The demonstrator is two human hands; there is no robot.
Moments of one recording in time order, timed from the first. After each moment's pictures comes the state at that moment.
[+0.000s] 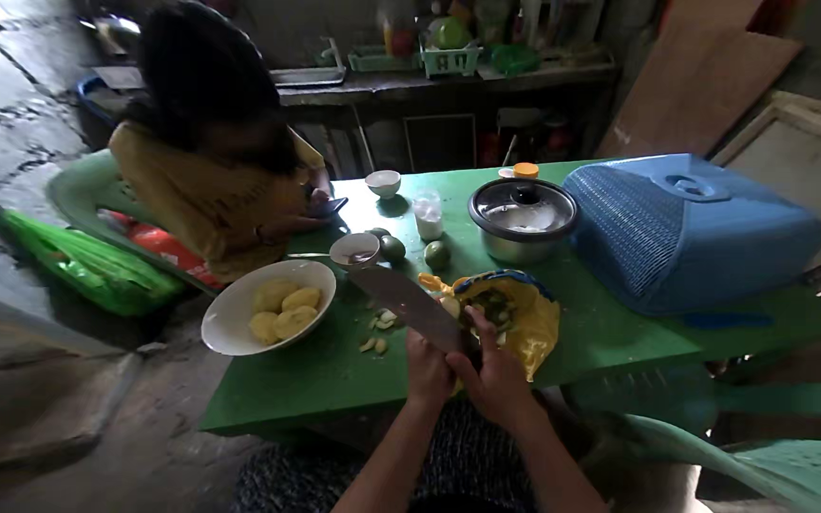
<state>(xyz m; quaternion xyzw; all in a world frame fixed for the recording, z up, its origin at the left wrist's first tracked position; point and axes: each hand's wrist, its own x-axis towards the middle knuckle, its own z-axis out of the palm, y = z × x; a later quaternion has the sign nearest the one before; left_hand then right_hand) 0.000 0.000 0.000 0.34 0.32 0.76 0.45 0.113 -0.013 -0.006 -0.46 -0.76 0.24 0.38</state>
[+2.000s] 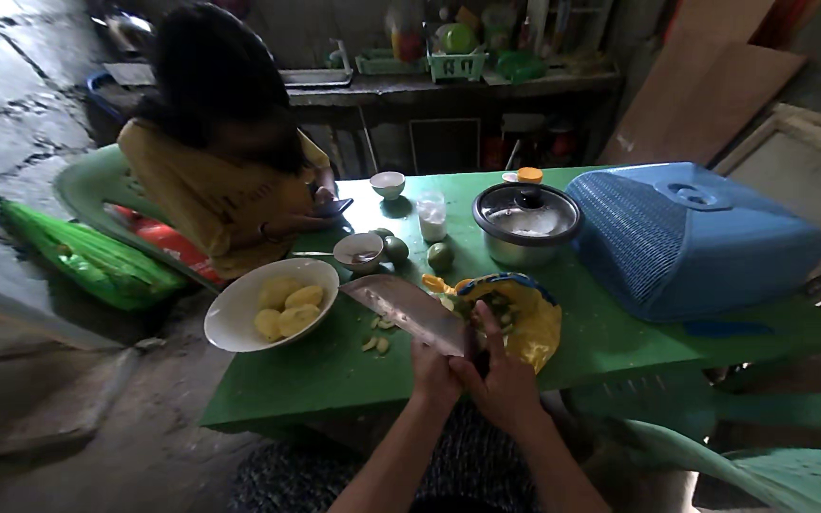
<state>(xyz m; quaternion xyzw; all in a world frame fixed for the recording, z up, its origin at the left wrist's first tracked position) 0.006 -0.013 0.025 0.18 0.34 0.75 0.53 0.110 -0.019 -0.007 -0.47 -0.77 0.14 0.41</state>
